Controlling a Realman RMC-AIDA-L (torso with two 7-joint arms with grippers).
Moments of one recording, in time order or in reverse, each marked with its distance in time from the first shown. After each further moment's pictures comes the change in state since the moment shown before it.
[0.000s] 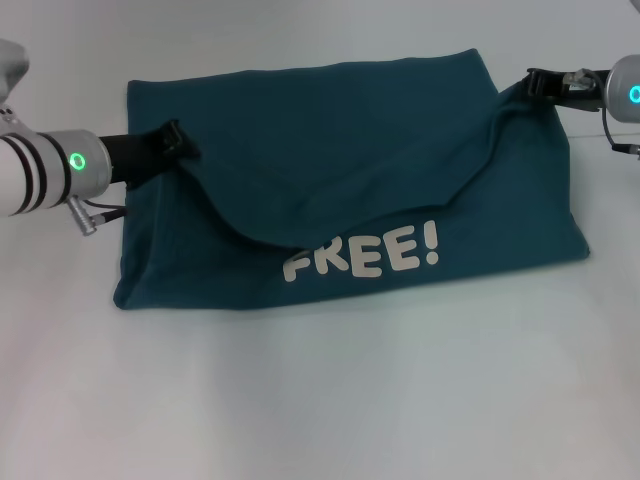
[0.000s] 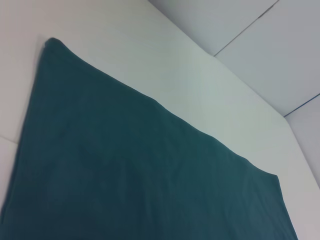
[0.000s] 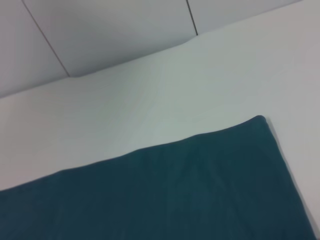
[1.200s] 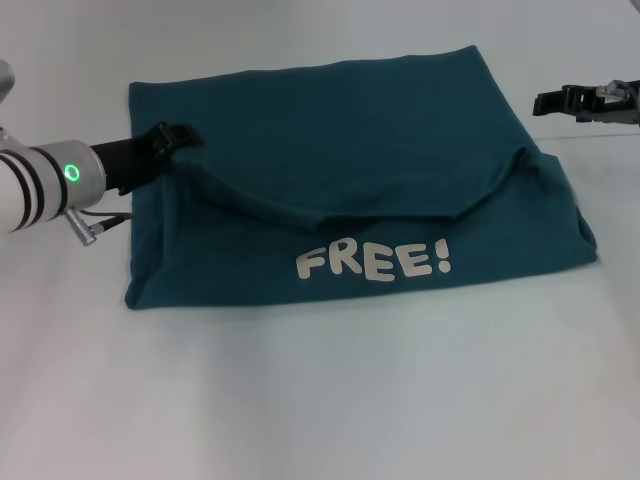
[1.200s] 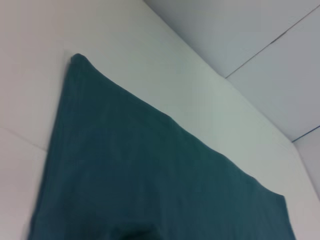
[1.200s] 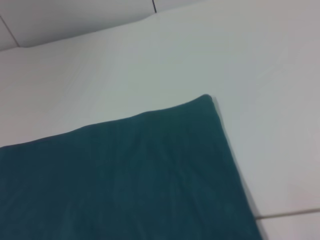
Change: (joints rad) left arm 0.052 -0.050 -0.004 0.065 -0.028 -0.048 -0.008; right arm 0.007 -0.057 -0.001 0.039 -0.170 -0.023 0.114
